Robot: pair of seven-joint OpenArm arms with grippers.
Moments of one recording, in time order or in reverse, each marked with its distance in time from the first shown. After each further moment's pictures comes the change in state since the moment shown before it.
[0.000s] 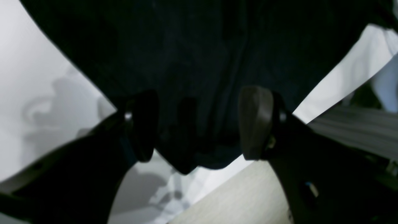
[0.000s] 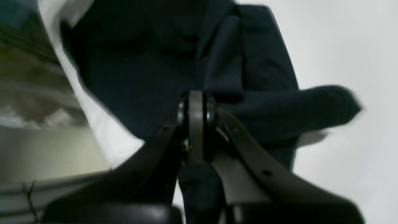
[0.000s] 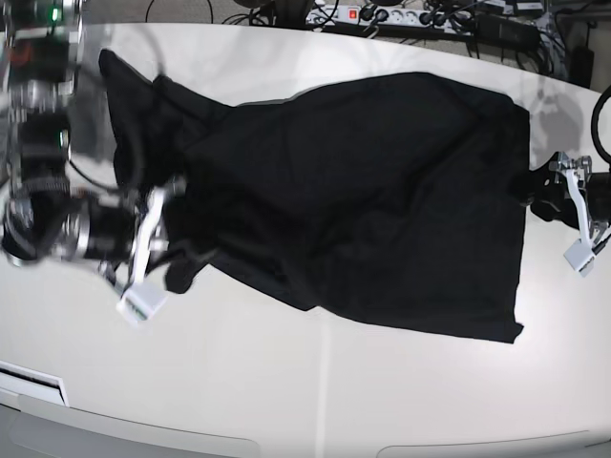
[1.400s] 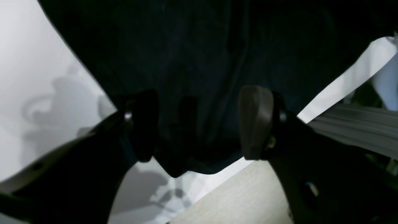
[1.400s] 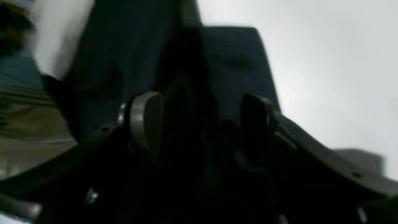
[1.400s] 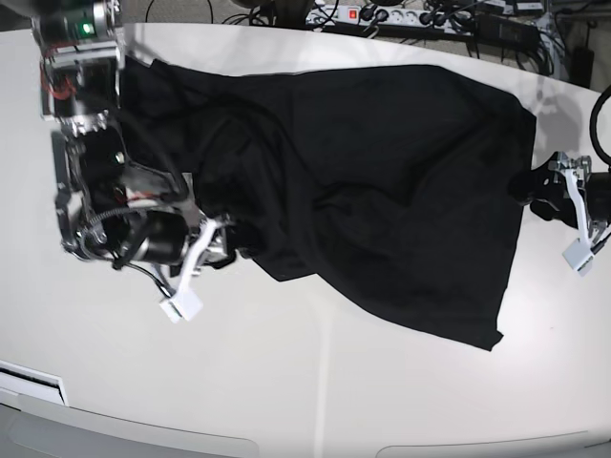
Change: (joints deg) left arm -0.3 0.4 0.0 -0.1 0.4 -0.1 1.1; right arm 11.0 -8.2 -4.1 -38.9 -10.5 -0.2 16.3
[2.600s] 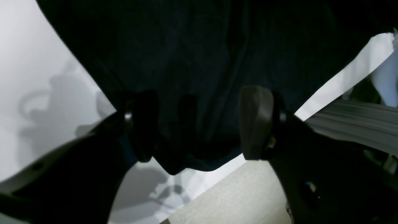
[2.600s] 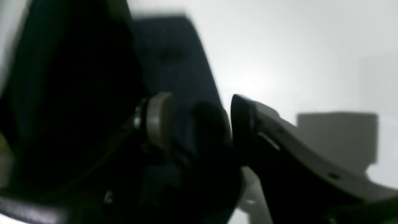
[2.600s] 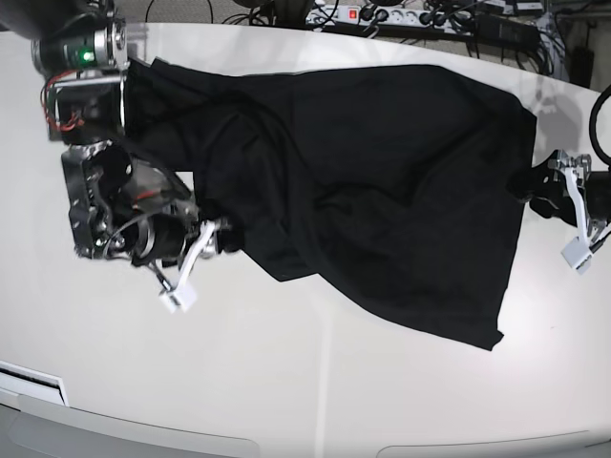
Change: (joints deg) left arm 0.0 0.0 0.0 0.0 -0.4 0.0 1.2; right arm 3.5 0.0 0.0 -12.6 -16.5 -4.1 13.1
